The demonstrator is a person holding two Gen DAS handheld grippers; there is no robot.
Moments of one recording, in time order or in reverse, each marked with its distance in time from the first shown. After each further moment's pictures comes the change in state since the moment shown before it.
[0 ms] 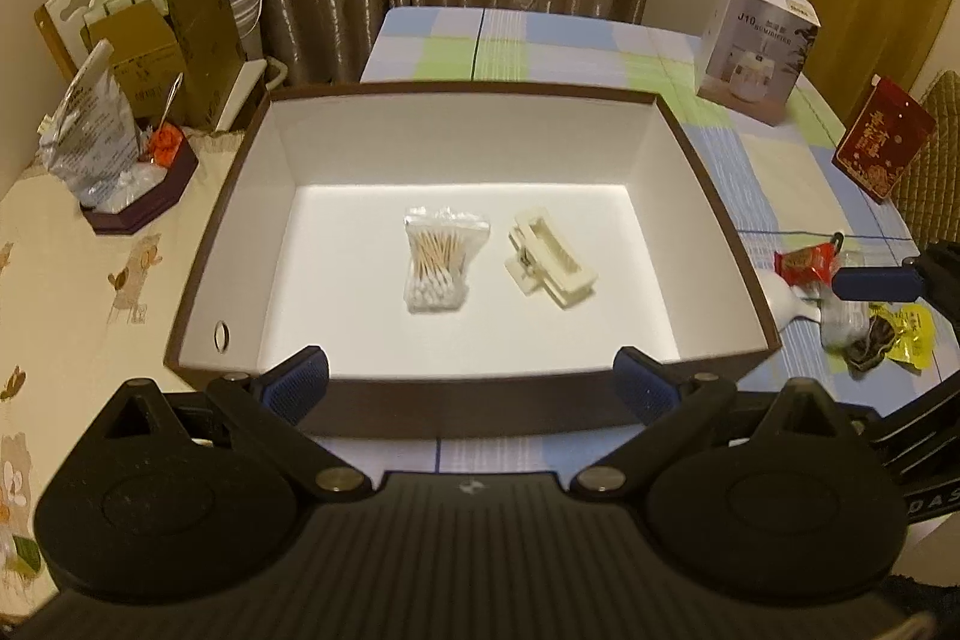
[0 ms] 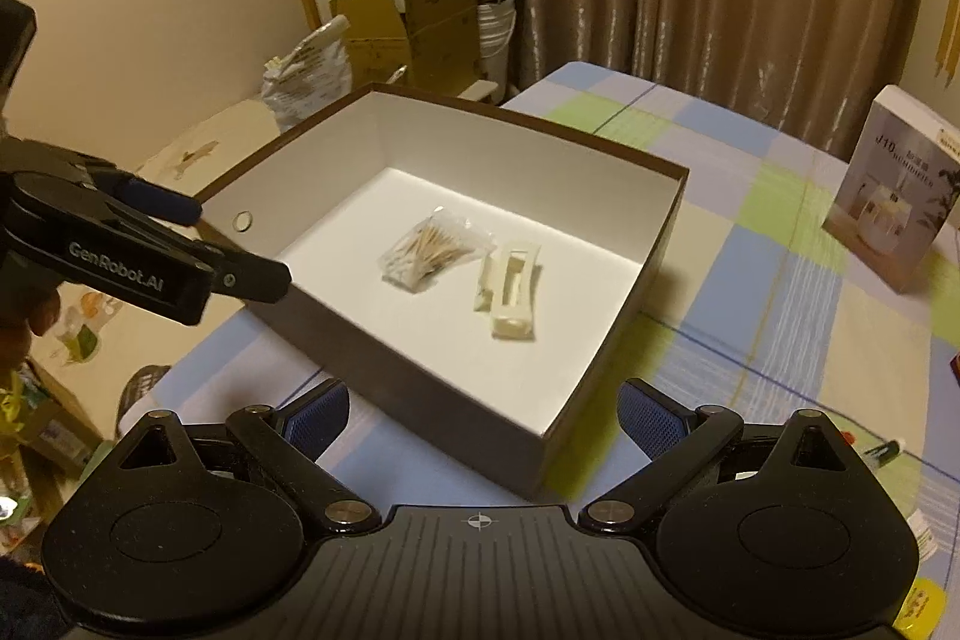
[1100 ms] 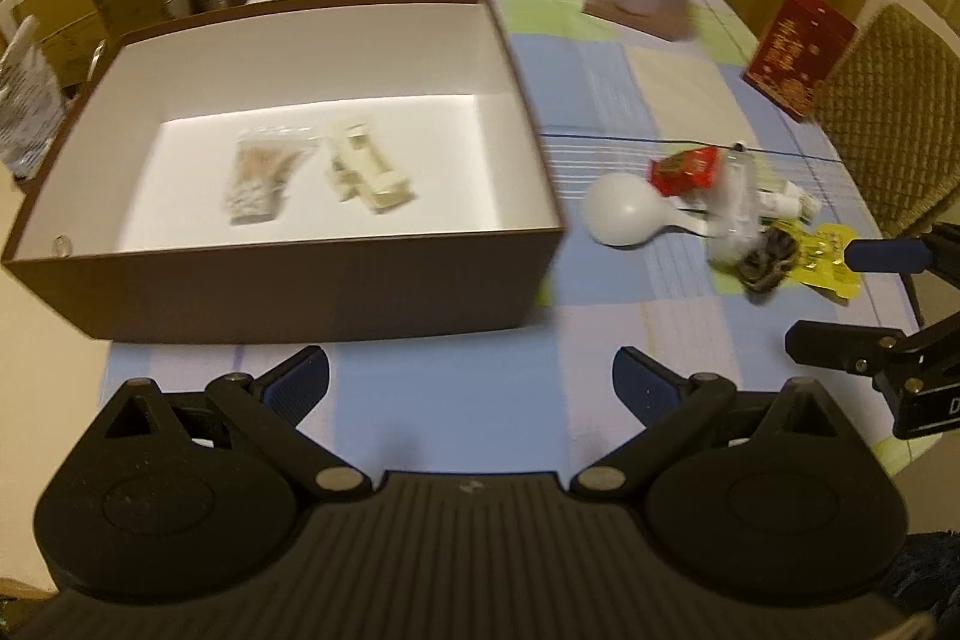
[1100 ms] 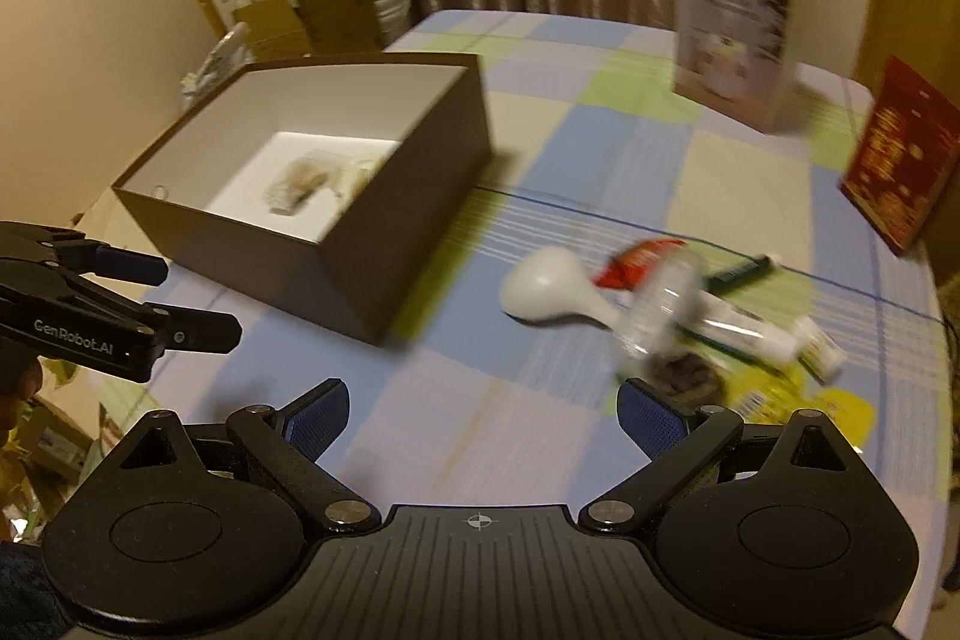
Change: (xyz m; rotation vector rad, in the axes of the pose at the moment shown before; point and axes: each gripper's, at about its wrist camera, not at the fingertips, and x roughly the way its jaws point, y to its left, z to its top) left arm 0.010 -0.125 -0.041 0.060 0.090 -0.096; right arm -0.084 -0.105 -0.089 0.219 0.050 -0.085
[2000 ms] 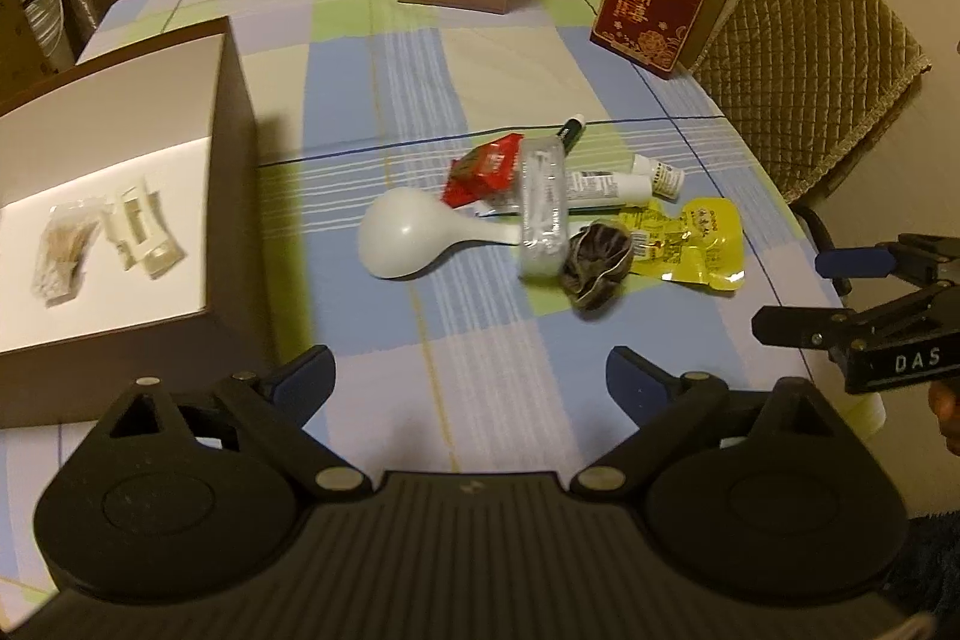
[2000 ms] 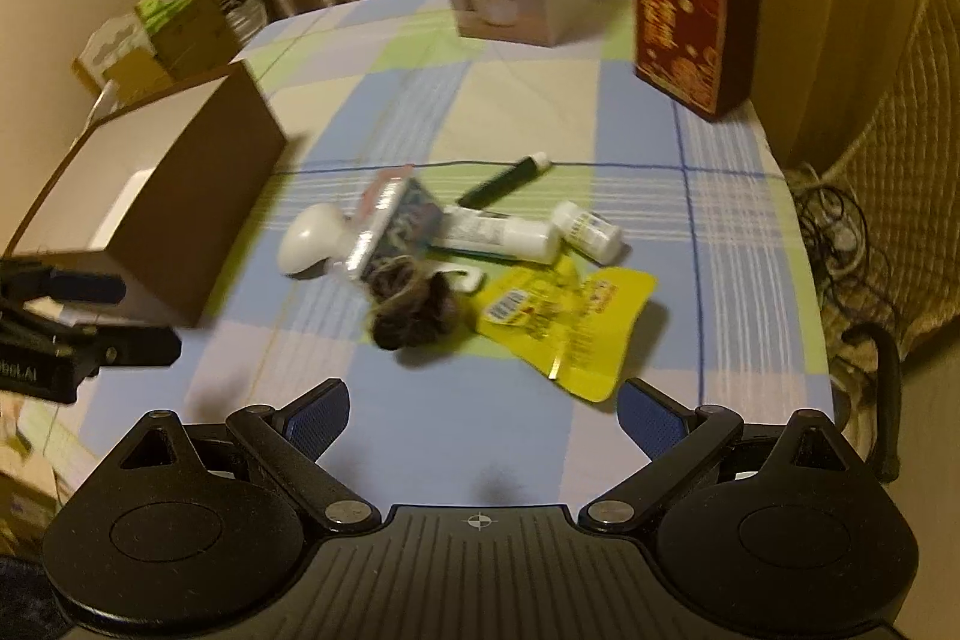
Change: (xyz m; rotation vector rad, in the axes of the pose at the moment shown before) left arm 0.045 -0.125 0.024 0.147 0.025 -0.124; right arm -0.031 -0.138 -0.045 0.264 0.017 -0.100
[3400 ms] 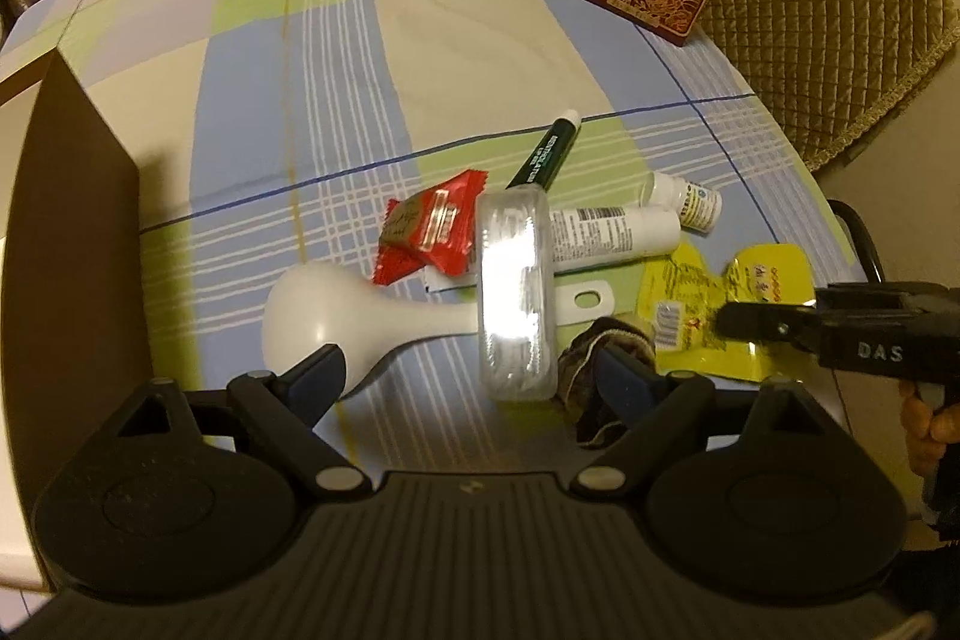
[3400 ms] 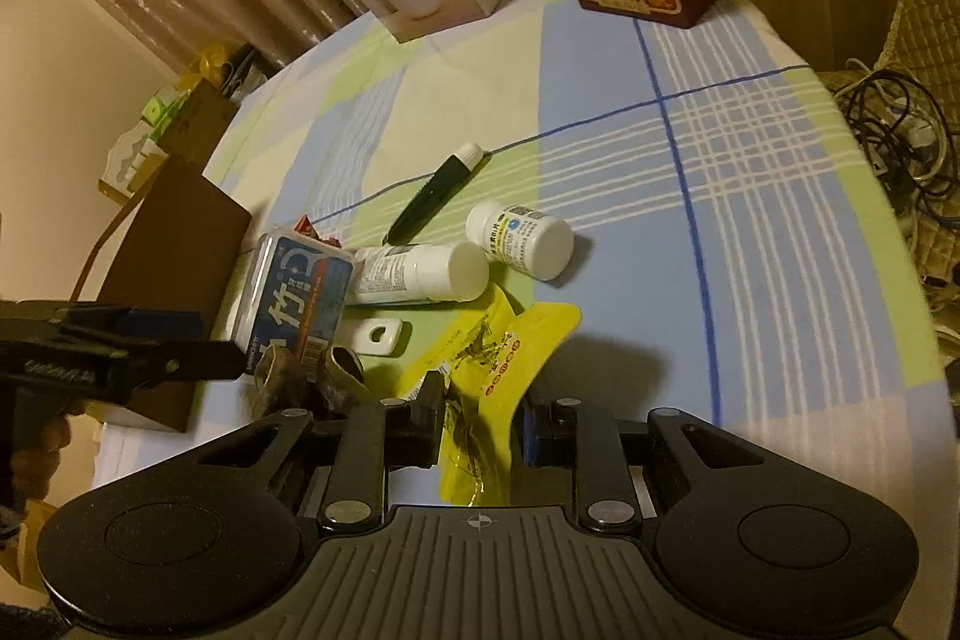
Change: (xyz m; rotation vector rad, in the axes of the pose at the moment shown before) left arm 0.108 -0.020 0.071 0.064 0.115 -0.027; right arm 0.065 -0.099 0.007 0.219 -0.015 0.229
